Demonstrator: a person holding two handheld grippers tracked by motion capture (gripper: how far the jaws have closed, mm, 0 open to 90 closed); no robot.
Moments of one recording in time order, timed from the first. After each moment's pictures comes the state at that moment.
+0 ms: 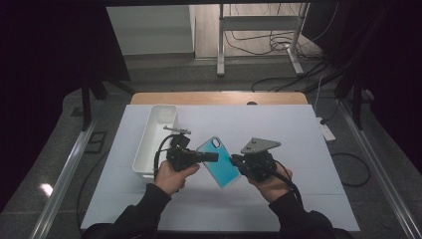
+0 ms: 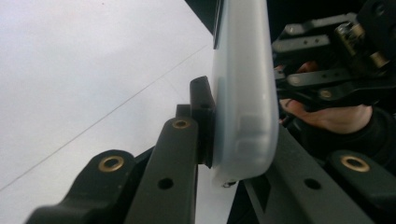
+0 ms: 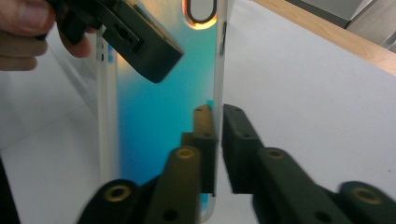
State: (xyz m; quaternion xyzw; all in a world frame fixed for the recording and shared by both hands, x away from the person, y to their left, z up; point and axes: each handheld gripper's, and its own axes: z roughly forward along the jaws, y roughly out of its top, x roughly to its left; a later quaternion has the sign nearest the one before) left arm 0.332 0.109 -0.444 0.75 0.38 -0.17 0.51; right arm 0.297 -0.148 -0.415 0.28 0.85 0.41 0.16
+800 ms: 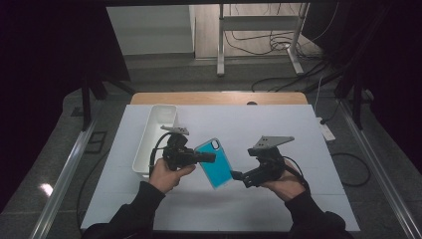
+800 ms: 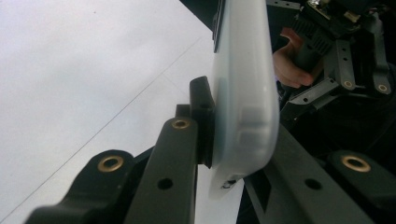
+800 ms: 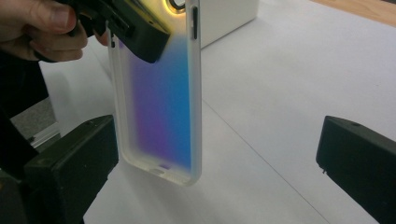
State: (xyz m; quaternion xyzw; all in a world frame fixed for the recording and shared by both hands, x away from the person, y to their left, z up) left arm 0.331 0.117 -0.436 0.78 0.32 -0.15 0.52; right arm 0.306 -0.173 -0.417 0.29 0.85 0.44 0.06
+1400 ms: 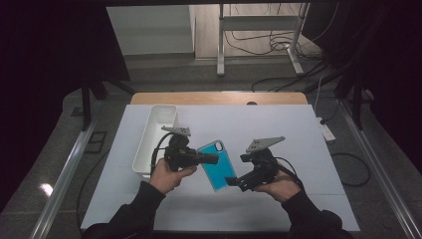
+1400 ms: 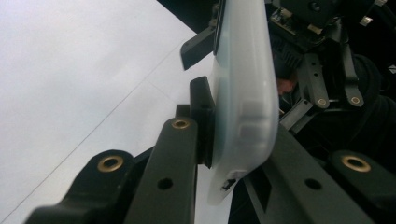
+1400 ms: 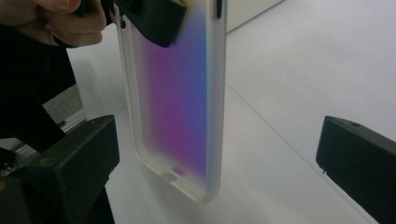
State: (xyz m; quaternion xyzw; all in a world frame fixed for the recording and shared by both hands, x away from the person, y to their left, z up) left arm 0.327 0.110 -0.430 0.78 0.29 -0.16 0.53; right arm 0.306 -0.160 -0.425 0.28 0.86 0.43 0.01
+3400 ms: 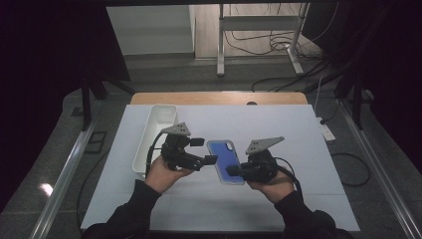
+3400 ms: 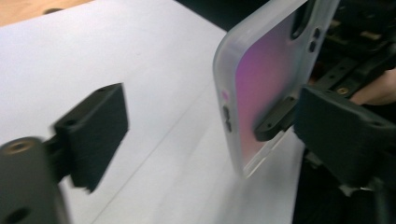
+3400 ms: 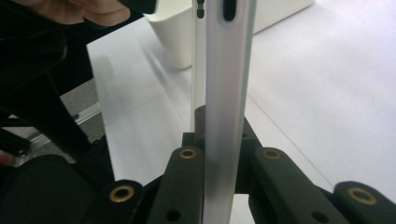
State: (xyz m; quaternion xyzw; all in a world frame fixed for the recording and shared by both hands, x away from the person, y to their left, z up) left arm 0.316 0.111 -0.410 0.81 0.31 0.01 0.50; right arm 0.306 -0.160 -0.425 0.24 0.86 0.44 0.00
